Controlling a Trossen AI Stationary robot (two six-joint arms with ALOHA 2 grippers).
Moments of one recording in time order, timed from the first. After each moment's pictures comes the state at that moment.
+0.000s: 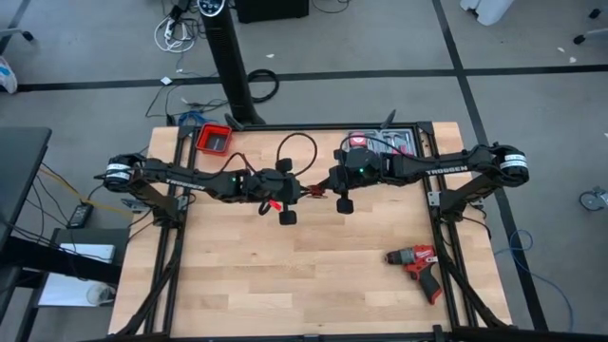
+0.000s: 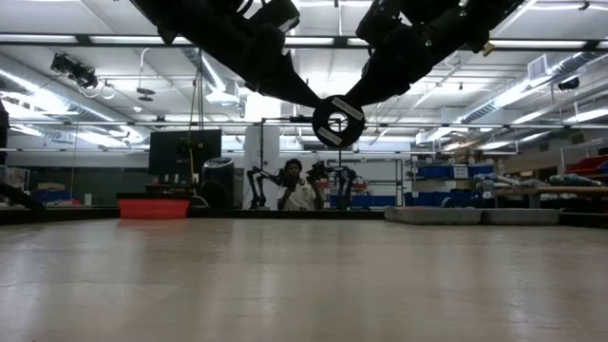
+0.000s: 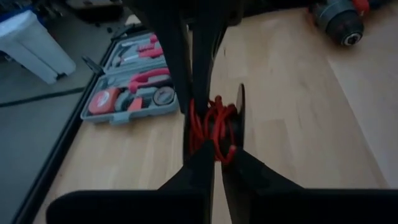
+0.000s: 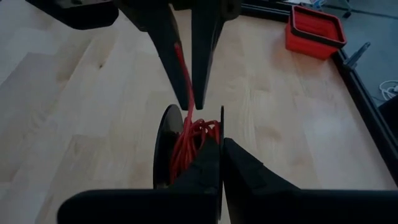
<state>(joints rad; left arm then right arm) 0.01 1.52 0.95 0.08 -0.22 0.20 -0.13 1.41 0.90 -0.05 -0.05 -0.22</state>
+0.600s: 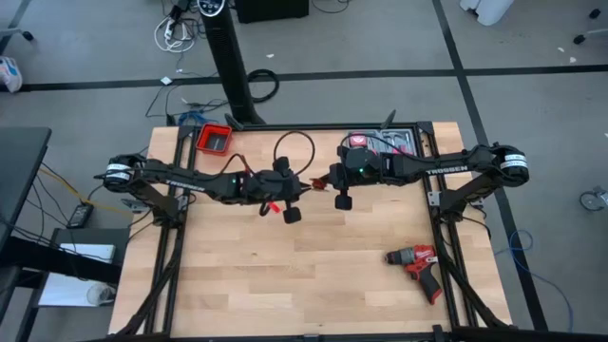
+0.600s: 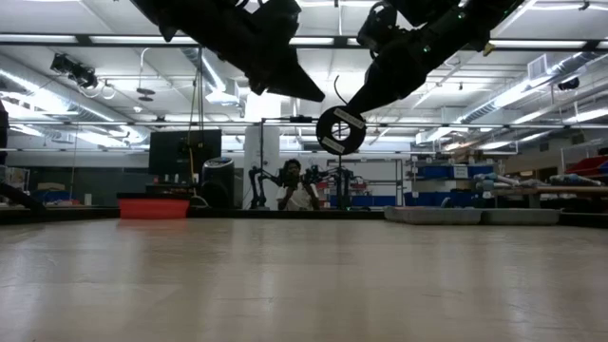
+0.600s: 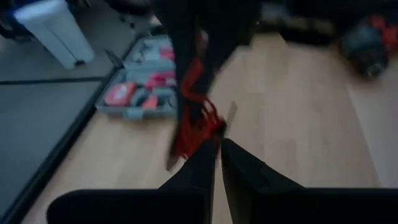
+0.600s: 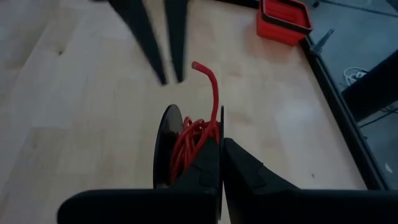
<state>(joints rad) -0.01 1.52 0.95 0.11 -0.31 0.07 -0.13 1.41 0.90 -0.07 0.08 -0.23</state>
